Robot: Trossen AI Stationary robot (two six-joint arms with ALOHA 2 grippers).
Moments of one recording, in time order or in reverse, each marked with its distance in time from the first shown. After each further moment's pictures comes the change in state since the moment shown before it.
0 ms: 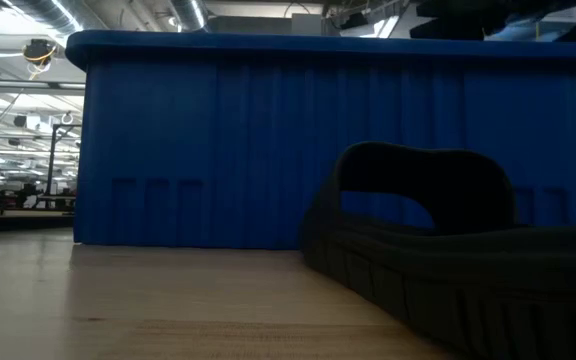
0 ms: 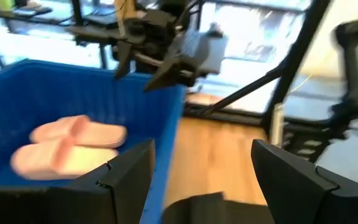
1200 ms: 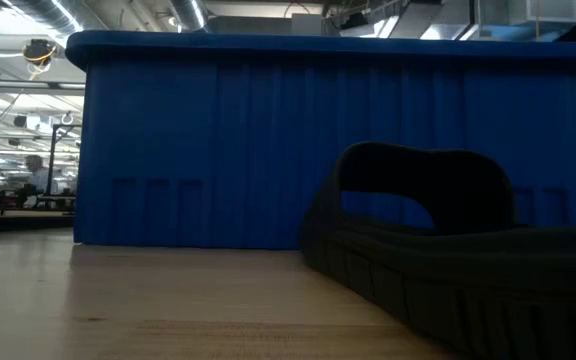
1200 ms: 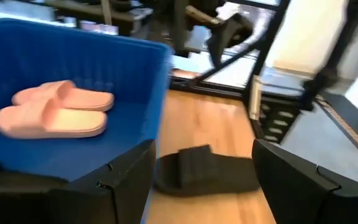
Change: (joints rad) left arm -0.144 -0.332 -0.373 0.025 -0.031 -0.091; right arm 0.180 0.627 0.712 -0.433 -0.211 -0.239
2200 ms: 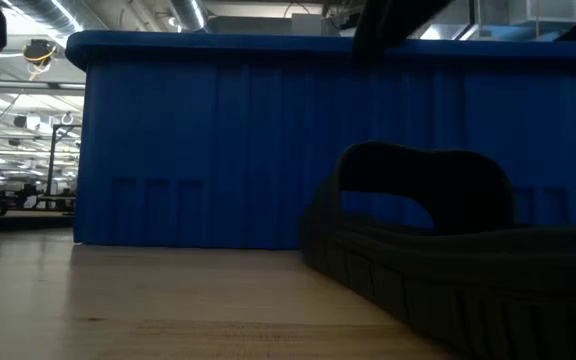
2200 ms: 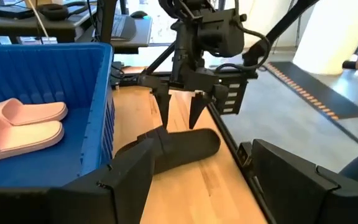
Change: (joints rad) left arm -0.376 -0.088 0.000 -0.126 -0.148 0.048; right arm 0.263 0.674 0.482 -0.531 0.247 0.692
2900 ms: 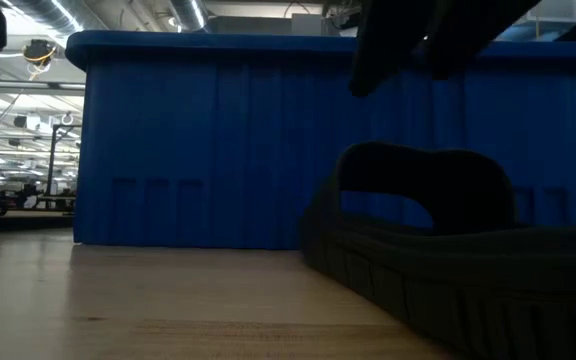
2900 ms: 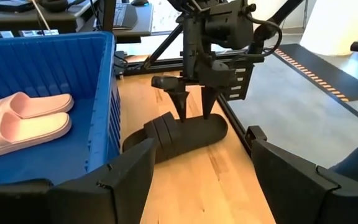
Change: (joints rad) left arm 0.000 0.000 0.000 -0.074 0.004 -0.002; right arm -0.003 0.050 0.000 0.046 -0.103 -0.162
